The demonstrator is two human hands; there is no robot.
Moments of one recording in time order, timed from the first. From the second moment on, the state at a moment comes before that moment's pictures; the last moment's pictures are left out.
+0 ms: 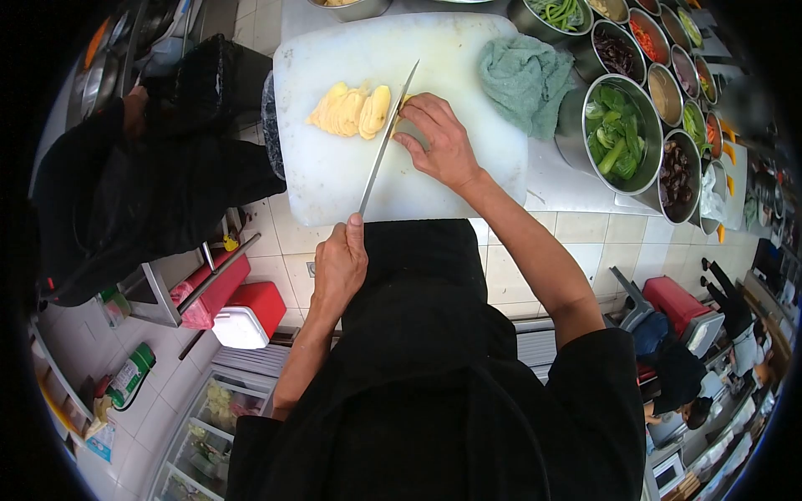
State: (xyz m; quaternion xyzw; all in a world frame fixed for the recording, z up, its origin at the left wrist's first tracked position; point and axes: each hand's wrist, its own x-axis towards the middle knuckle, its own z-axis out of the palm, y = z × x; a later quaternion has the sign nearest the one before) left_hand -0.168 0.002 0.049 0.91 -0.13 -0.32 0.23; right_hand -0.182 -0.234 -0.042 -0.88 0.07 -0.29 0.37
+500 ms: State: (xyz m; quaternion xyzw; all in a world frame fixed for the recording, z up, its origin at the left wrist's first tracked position) left_hand -0.176 0.016 0.031 0.92 -0.17 -0.30 0.20; right_hand -0.182 -0.235 -0.044 -0.88 0.08 -0.29 0.37
